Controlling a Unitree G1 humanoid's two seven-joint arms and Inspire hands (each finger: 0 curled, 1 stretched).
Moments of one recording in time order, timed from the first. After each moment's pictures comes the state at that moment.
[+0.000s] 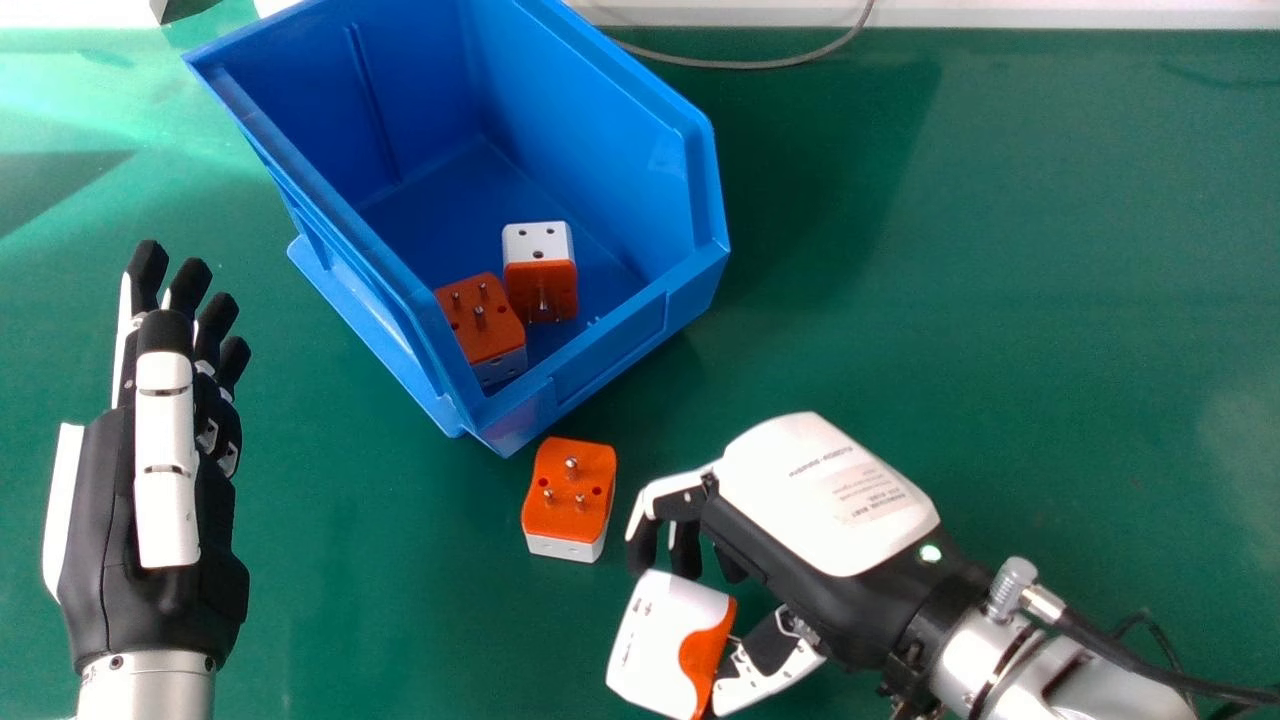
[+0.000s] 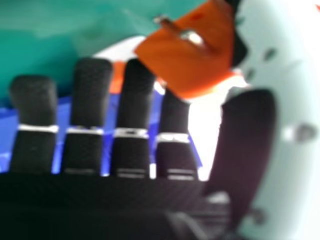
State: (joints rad) left arm 0.33 0.07 0.26 -0.16 -0.30 -0.27 -0.19; right arm 0.10 -0.45 0.39 -0.25 -0.83 -0.25 0.18
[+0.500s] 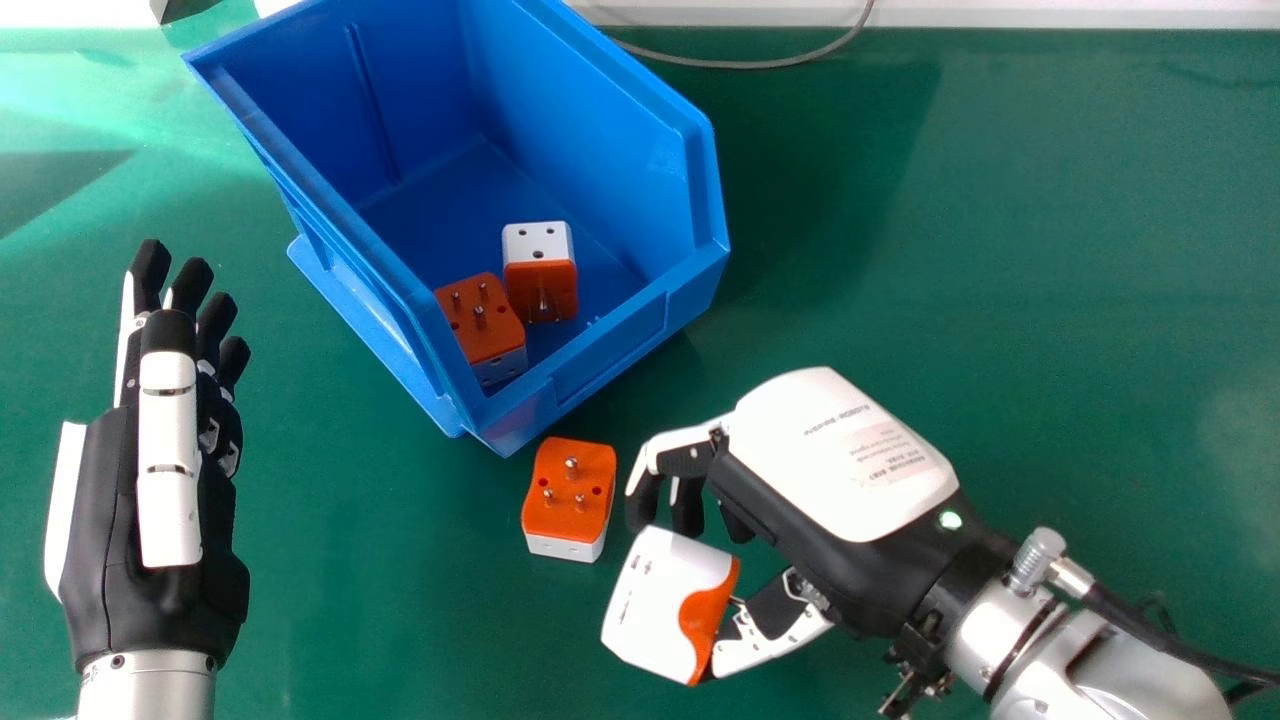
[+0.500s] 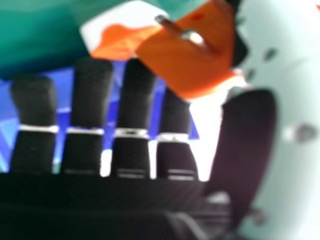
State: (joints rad) left arm 0.33 0.07 0.26 -0.16 -0.29 -0.27 -0.19; right arm 0.10 -0.44 0.34 -0.37 -0.81 -0.22 0.22
